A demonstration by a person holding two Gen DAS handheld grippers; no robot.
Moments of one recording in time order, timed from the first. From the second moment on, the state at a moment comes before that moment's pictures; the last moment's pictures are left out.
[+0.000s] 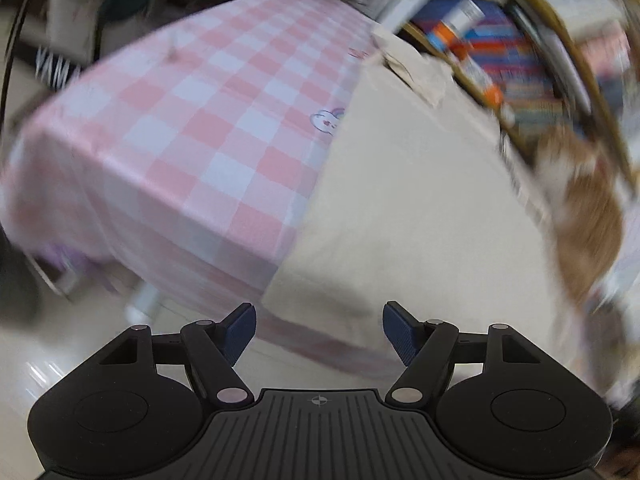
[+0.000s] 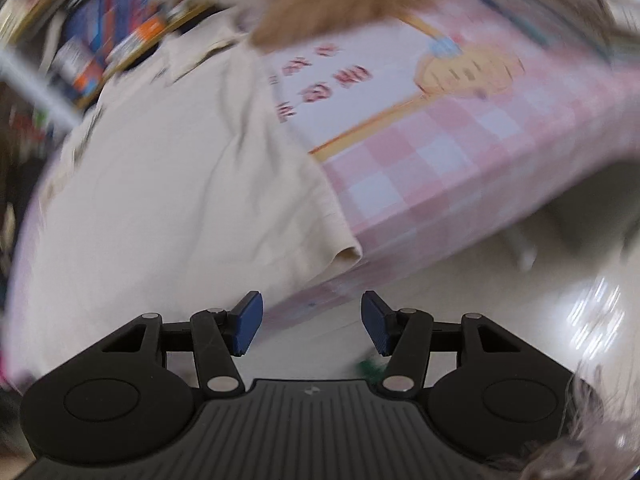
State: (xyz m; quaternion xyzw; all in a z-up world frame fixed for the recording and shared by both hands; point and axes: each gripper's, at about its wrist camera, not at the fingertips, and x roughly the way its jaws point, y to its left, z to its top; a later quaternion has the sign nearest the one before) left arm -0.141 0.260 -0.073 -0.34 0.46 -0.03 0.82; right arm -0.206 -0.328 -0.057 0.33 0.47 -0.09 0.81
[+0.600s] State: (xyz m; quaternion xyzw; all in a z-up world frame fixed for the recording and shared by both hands) left arm -0.138 0.289 -0.102 -0.49 0.43 0.02 0.76; right arm -0.200 -0.360 -0.068 0.47 0.44 -0.12 0.76
